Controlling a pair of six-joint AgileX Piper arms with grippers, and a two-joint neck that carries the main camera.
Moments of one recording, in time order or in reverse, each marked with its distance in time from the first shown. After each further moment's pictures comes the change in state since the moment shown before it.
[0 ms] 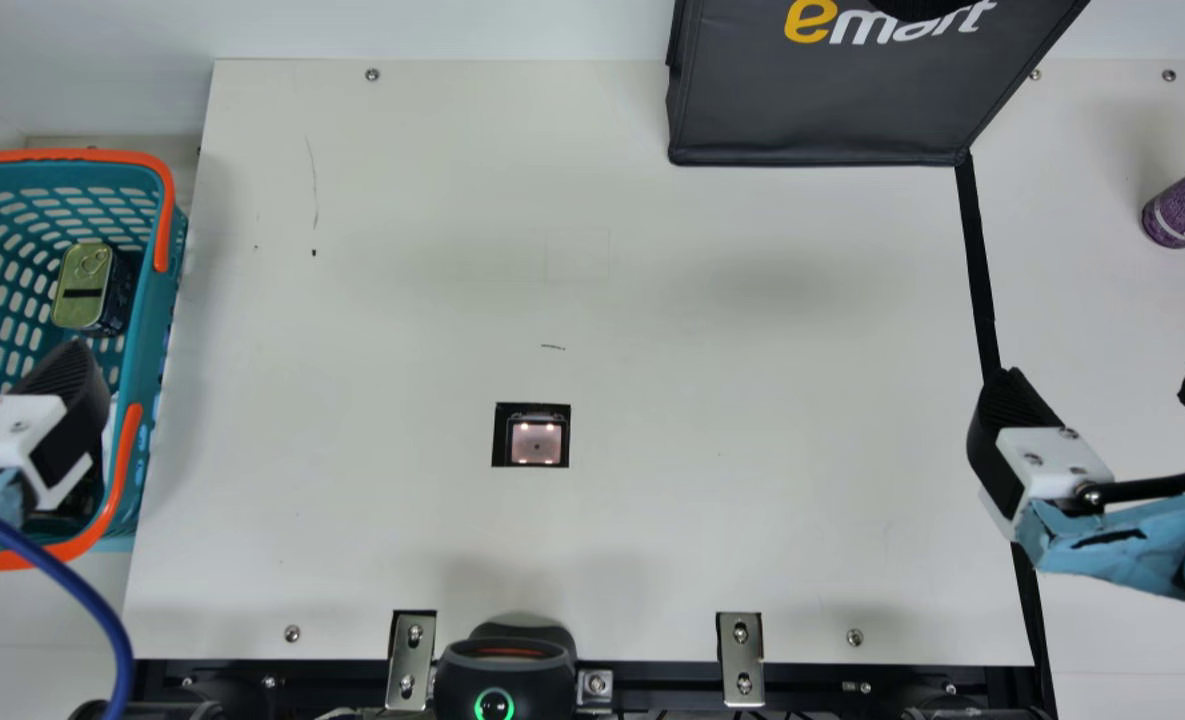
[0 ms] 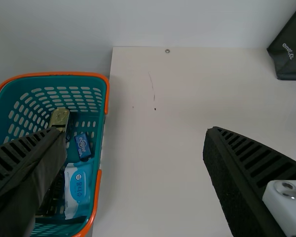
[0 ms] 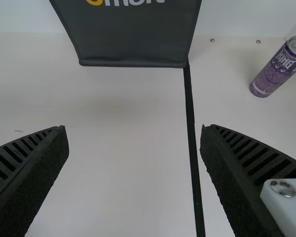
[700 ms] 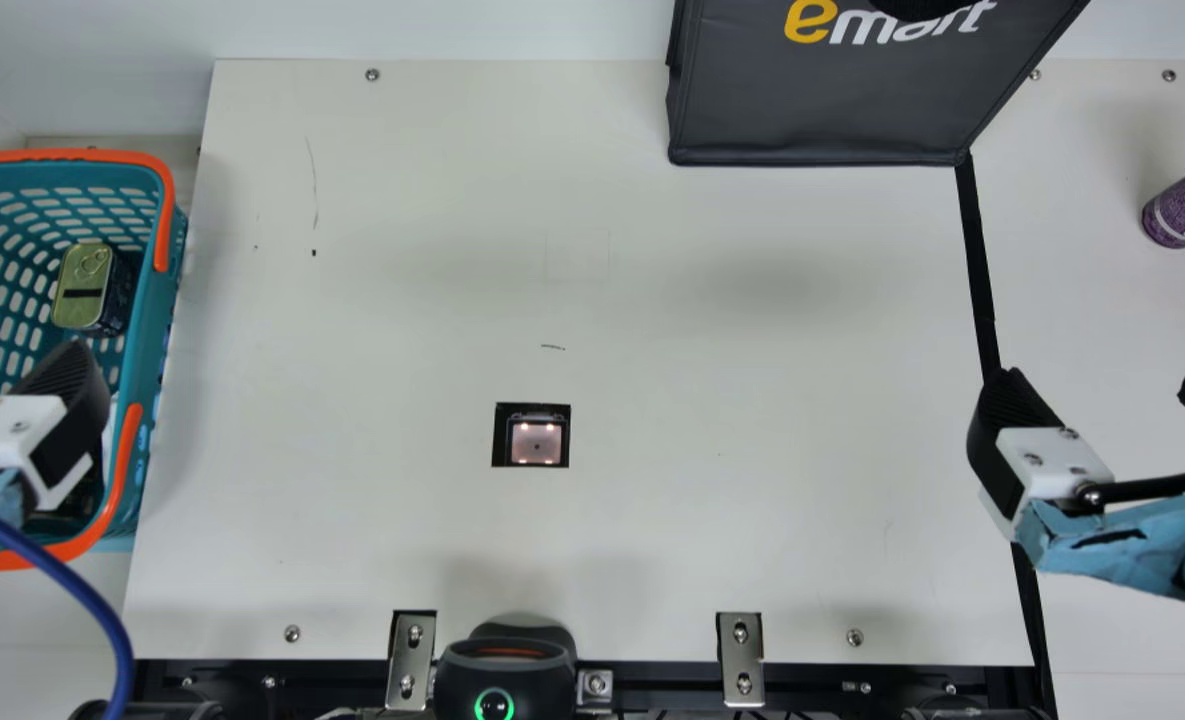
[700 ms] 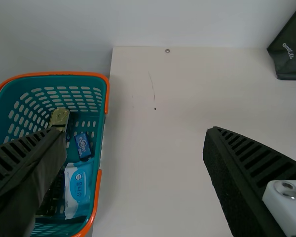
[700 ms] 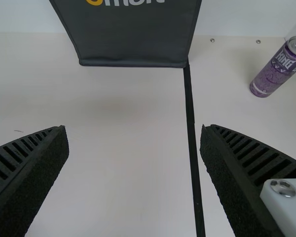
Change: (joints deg) left arm 0.0 0.0 0.0 0.0 0.0 0.0; right arm 0.0 0.0 0.0 0.0 0.0 0.0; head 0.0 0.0
